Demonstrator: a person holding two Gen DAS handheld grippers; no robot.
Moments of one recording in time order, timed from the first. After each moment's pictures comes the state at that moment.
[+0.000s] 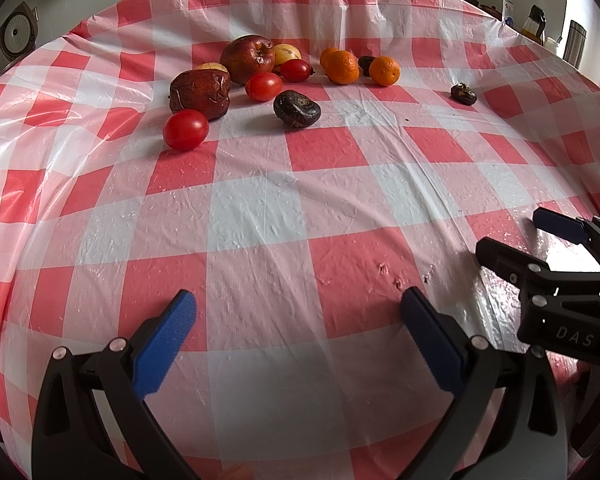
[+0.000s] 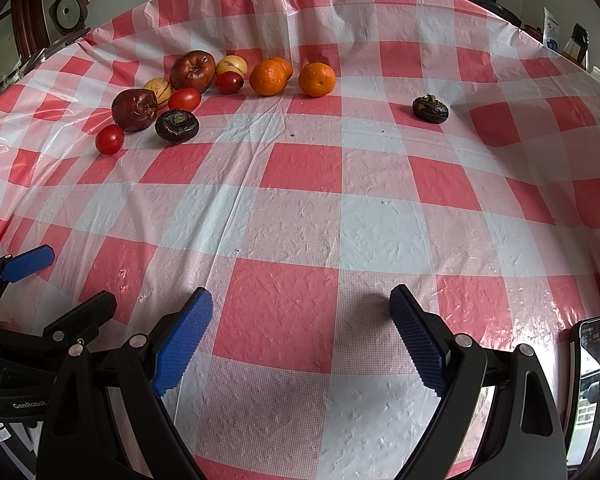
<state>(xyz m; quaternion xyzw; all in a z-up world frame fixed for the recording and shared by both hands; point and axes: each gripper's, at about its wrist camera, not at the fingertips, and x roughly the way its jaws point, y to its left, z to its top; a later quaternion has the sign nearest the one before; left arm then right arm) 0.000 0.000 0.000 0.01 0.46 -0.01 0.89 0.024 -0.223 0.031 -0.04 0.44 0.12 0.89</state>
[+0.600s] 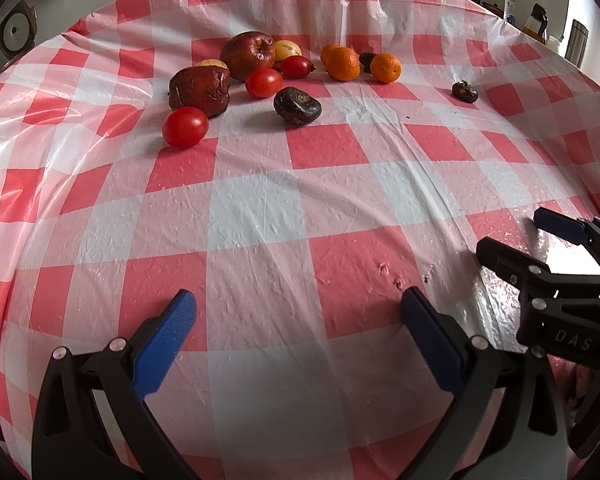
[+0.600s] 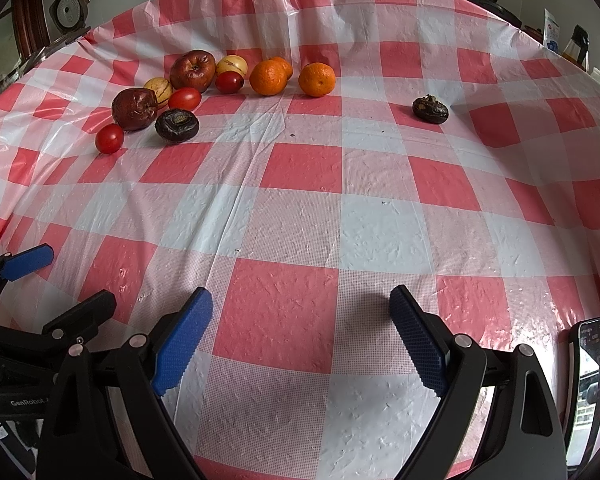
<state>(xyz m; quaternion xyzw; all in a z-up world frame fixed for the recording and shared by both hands) 0.003 0.000 0.001 0.01 0.47 -0.01 0.88 0.025 -0.224 0.029 -0.04 0.44 0.12 0.89</state>
